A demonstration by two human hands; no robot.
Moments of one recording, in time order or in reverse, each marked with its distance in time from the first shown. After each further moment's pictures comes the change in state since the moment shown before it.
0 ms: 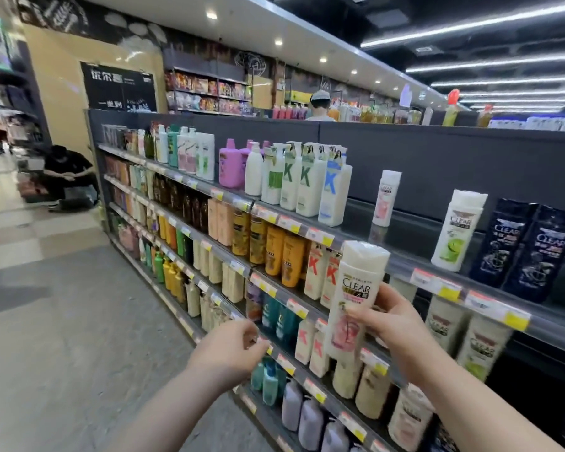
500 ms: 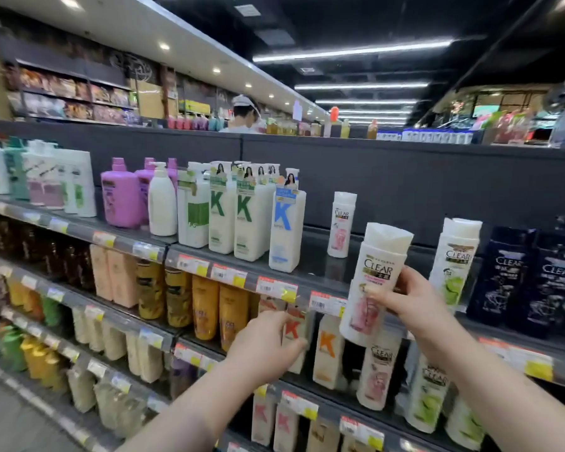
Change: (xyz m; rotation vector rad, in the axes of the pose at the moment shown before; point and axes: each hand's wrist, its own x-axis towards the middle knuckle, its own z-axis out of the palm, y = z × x) left_hand 0.248 0.063 0.024 -0.087 -0.190 0.470; right_hand 0.179 -0.014 -0.028 -0.200 0.466 -0.136
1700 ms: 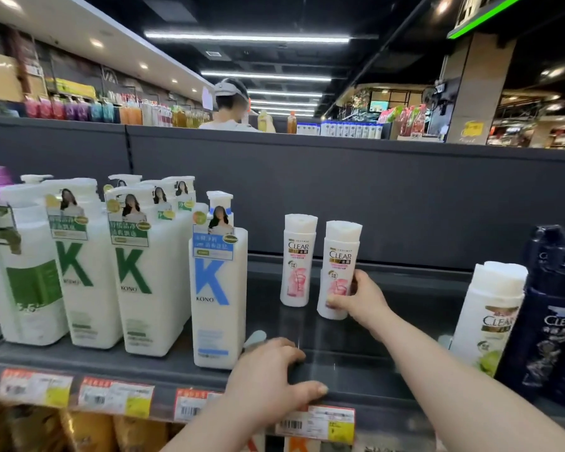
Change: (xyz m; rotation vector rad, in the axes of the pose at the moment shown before) left_hand 0.223 0.007 0.041 0.132 -0.275 0.392; right_hand 0.241 0.091 -0.001 -0.366 0.261 0.279
